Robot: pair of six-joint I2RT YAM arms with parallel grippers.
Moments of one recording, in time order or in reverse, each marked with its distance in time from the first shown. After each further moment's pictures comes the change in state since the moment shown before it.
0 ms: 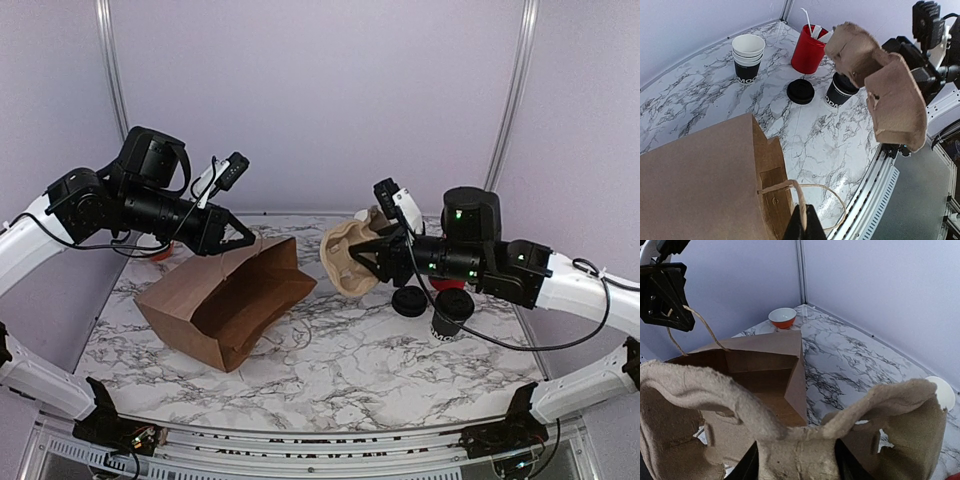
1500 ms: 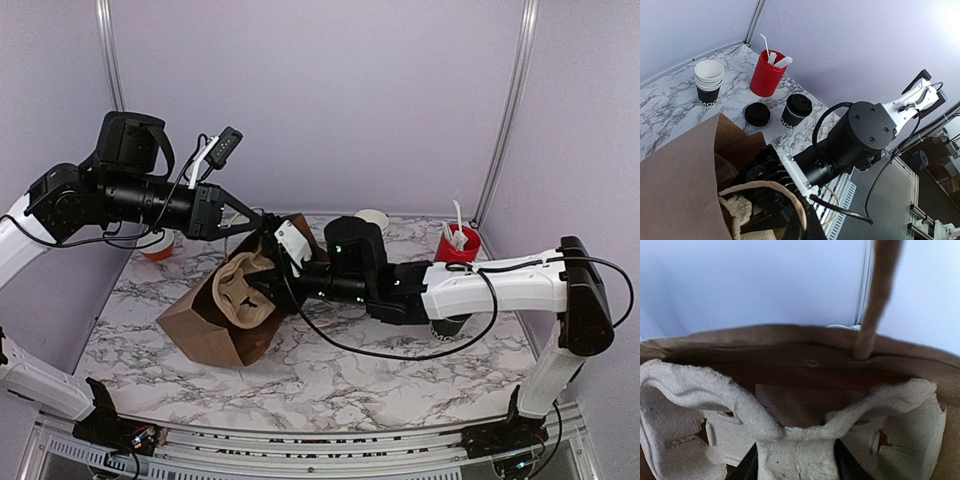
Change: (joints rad) left arm -0.043 -0.035 0.048 0.077 0.117 -0.134; right arm 0.230 0.537 0.155 0.465 -0.013 -0.067
